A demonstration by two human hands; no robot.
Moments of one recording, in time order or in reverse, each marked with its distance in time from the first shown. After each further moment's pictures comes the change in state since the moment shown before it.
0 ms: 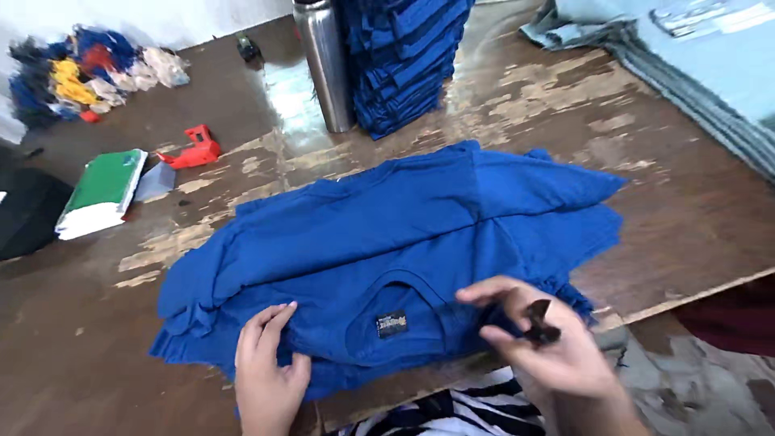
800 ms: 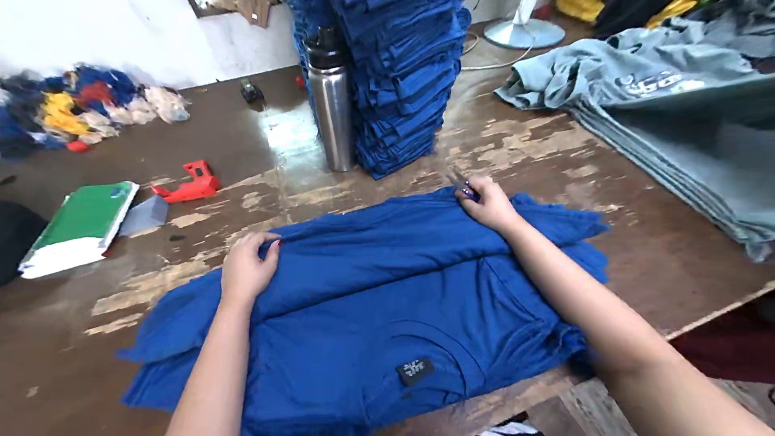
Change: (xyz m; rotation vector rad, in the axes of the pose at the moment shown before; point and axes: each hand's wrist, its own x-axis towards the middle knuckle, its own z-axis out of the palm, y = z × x) left_hand 0.185 -0.109 0.057 -0.016 -0.295 -0.077; right_hand 0.167 0.166 -0.098 -0.725 0.040 0.227
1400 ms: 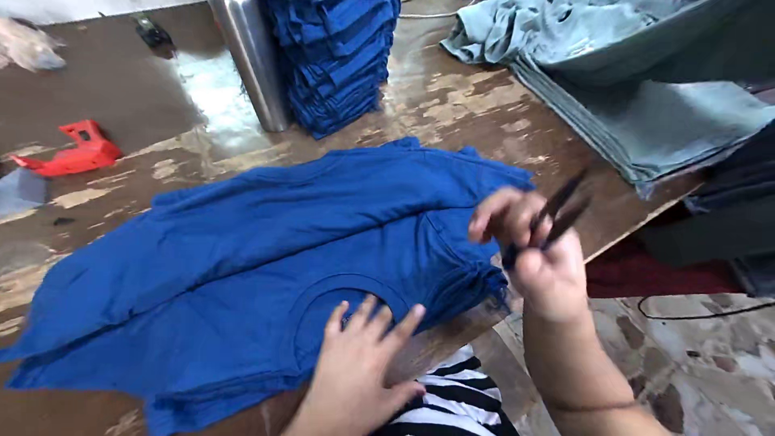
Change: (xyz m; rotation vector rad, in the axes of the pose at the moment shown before) left_hand -0.181 0.194 0.061 -0.160 -0.301 0.581; right_hand -0.166 -0.134 -0.081 0.608 0.130 -0.220
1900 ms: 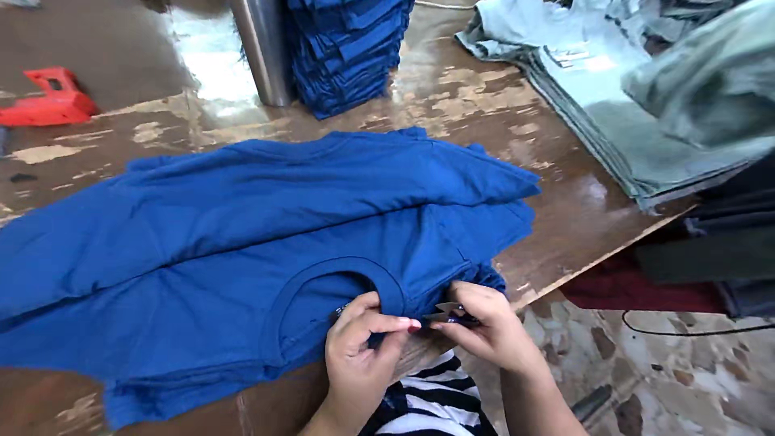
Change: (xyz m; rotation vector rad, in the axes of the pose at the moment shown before) left_hand 0.020 0.017 0.048 -0.951 0.768 -0.078; right_hand -0.087 0.027 0.029 -0.393 -0.210 0.043
